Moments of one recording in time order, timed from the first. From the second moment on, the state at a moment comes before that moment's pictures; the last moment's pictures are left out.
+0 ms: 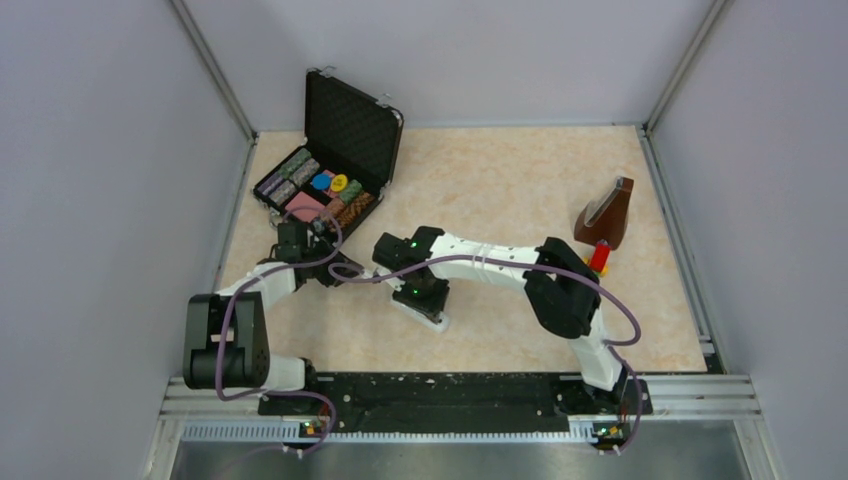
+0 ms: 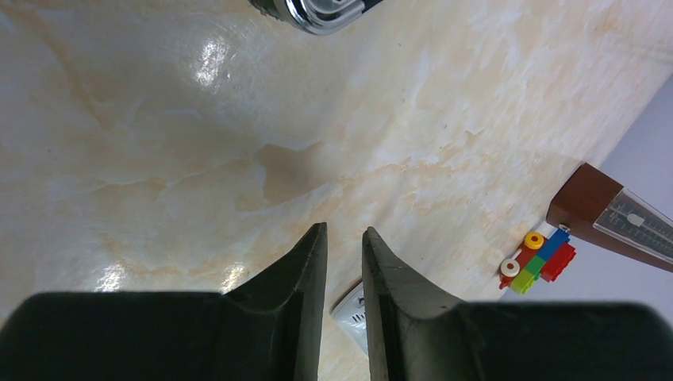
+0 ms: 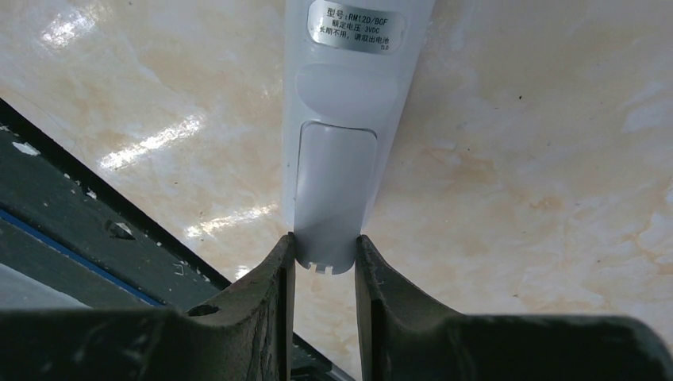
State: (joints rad) left arm 0.04 1.39 0.57 -0.13 0.43 -0.86; right arm 1.10 2.08 1.67 -1.09 -0.03 -0.05
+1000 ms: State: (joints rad) left arm 0.05 1.40 0.57 -0.12 0.44 -0.86; right arm 1.10 2.12 1.71 -1.12 -0.03 -0.01
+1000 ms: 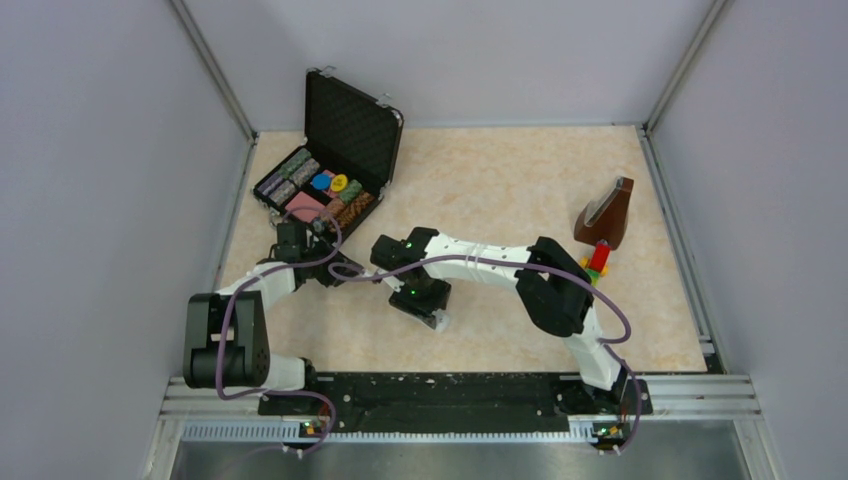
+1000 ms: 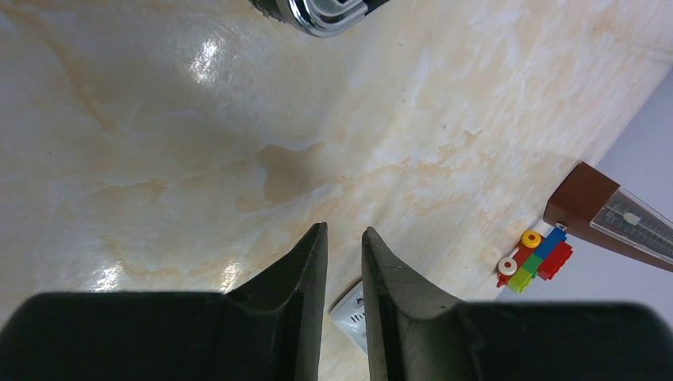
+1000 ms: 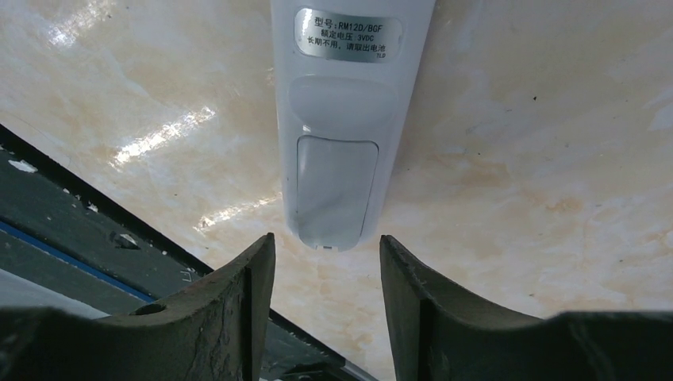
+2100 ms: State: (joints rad) left arm 0.05 1.40 0.57 -0.12 0.45 -0.86; right arm 1.11 1.89 1.37 -0.69 0.06 0.13
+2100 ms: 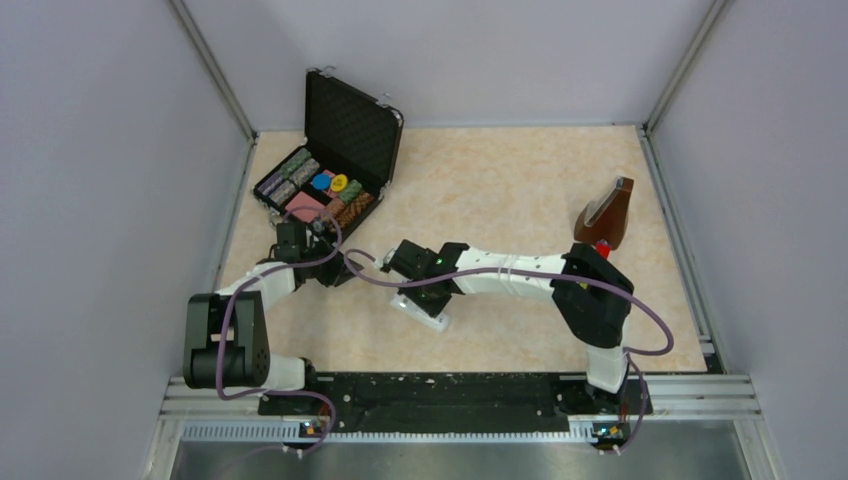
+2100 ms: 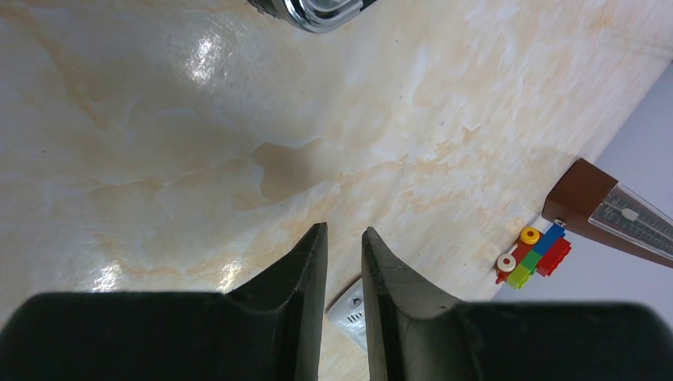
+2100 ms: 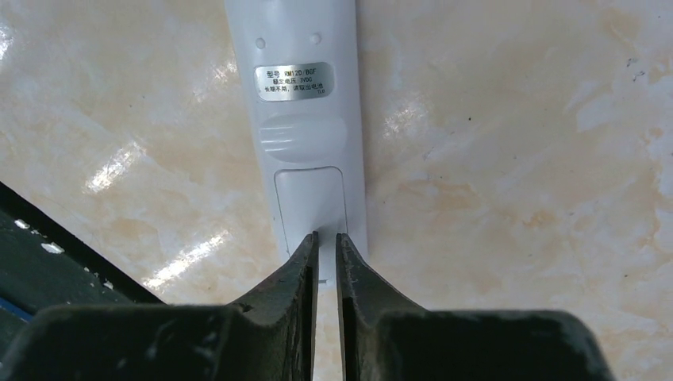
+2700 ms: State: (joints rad) left arm 0.05 1.40 0.57 -0.12 0.46 -0.86; right arm 1.12 1.76 1.11 -0.34 0.09 0.11
